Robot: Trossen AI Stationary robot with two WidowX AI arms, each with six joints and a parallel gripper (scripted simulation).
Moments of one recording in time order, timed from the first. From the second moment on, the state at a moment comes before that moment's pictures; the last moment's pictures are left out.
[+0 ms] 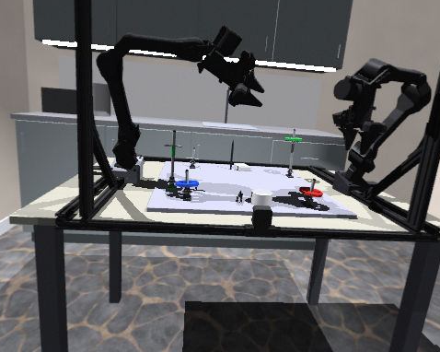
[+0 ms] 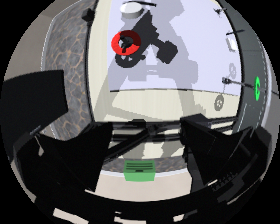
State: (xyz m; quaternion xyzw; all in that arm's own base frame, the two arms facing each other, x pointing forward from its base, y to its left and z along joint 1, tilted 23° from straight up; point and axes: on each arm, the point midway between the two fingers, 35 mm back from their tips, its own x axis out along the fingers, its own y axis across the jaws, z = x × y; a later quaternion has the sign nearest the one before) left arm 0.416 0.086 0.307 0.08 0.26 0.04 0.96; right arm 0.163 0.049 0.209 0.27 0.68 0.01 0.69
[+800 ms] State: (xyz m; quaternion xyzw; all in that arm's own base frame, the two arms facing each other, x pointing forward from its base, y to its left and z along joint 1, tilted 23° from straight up) left arm 0.511 0.328 0.178 0.48 0.31 0.25 0.78; right arm 0.163 0.049 0.209 0.27 0.68 0.01 0.69
